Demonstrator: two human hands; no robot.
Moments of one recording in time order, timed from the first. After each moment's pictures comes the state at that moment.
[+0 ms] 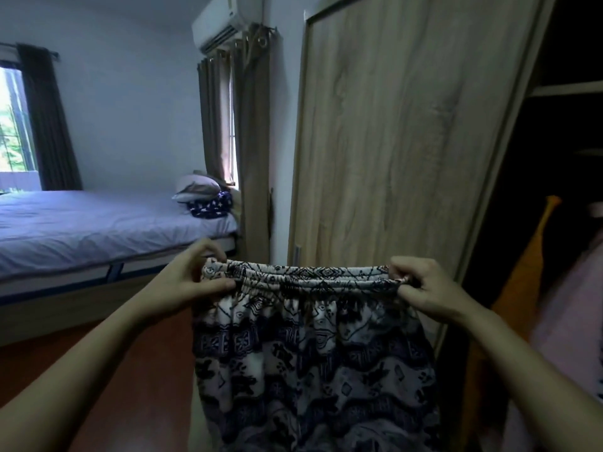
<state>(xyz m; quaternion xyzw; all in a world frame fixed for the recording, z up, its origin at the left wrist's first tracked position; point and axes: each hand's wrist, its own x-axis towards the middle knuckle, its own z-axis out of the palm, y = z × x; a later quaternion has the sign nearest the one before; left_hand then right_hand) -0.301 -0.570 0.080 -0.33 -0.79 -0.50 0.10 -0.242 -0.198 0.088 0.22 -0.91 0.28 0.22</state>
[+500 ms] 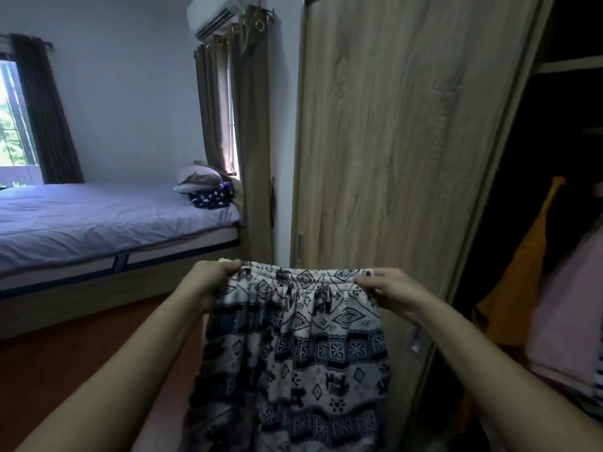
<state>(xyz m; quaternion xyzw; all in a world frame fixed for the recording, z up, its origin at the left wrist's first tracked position) -0.335 -0.535 0.042 0.01 -0.65 -0.76 -0.07 -0.264 -0.235 0.051 -0.04 -0.76 0.65 -0.03</state>
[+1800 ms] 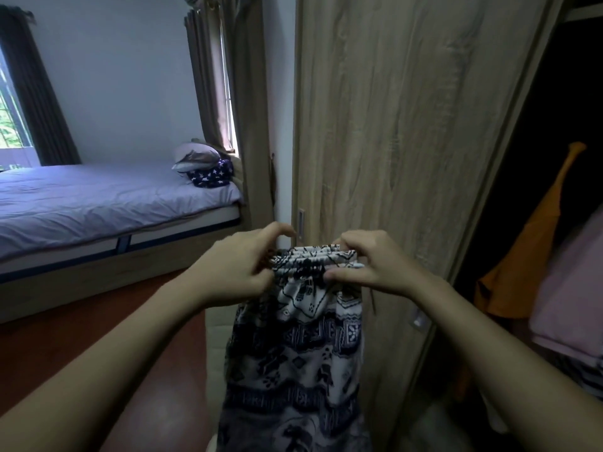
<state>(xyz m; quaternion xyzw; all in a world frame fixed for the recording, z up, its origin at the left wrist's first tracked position) -0.274 -0.515 0.080 -0.40 -0.89 -0.18 0.16 -0.262 -0.260 0.061 0.31 -0.89 0.24 0.25</state>
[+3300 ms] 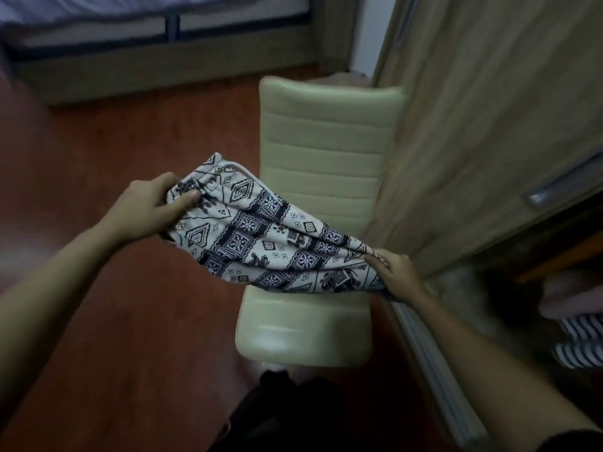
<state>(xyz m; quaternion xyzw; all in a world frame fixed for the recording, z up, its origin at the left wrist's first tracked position) -0.270 -0.711 -0.166 -0.04 -0.97 -0.24 0.00 -0.248 -0.282 -0.279 0.06 -0.92 0.37 -0.10</state>
